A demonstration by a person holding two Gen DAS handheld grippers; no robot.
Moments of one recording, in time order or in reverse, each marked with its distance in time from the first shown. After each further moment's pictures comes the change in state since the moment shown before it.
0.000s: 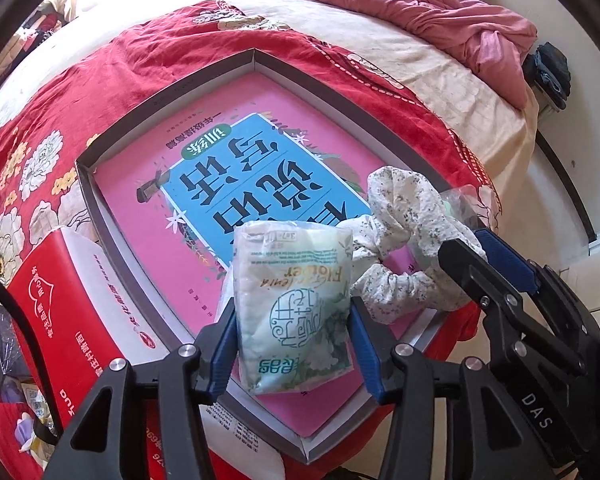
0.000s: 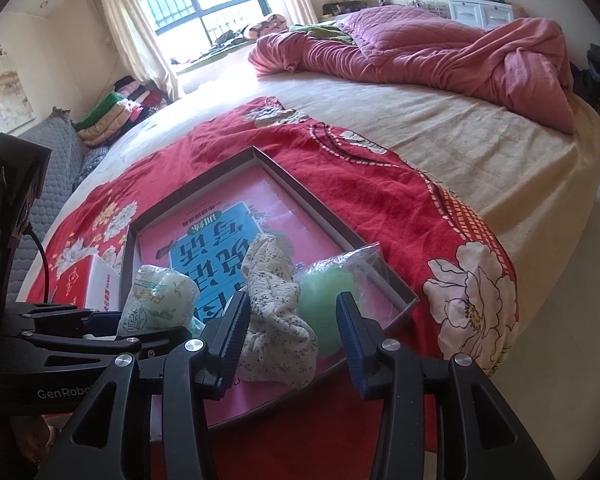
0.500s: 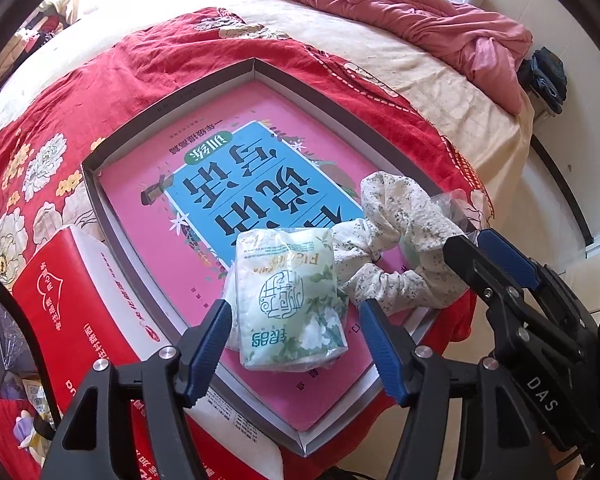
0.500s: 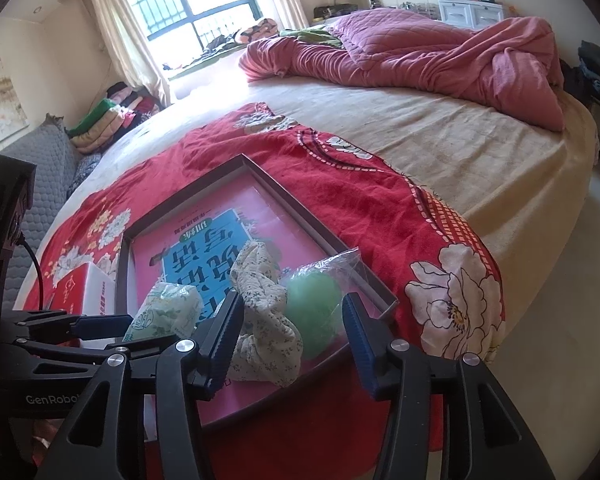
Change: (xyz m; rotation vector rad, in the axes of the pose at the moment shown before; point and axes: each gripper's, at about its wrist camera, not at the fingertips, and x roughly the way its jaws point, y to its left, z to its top) left arm -0.012 0.001 -0.004 -0.007 -0.028 -0.014; right arm -0.009 -0.006 0.003 0.021 -0.016 -0.022
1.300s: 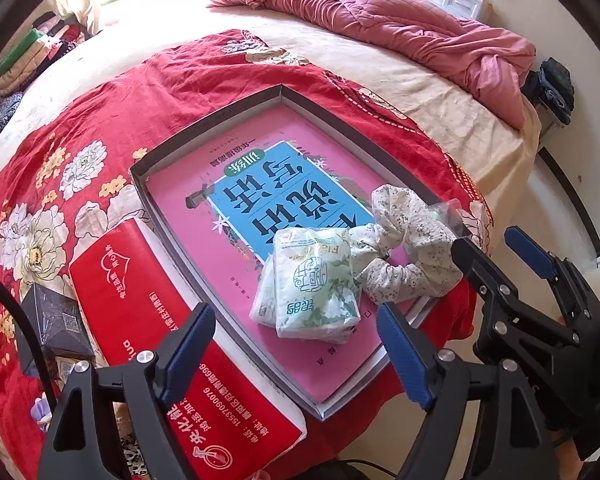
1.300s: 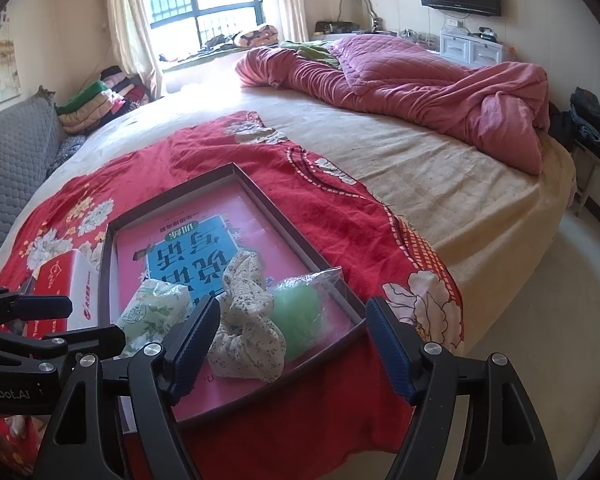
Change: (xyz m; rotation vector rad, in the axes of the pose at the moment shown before) left arm -0.042 0.007 -0.015 -0.018 -0.062 0.071; right arm -0.019 0.020 0.004 -0.120 -0.038 -0.136
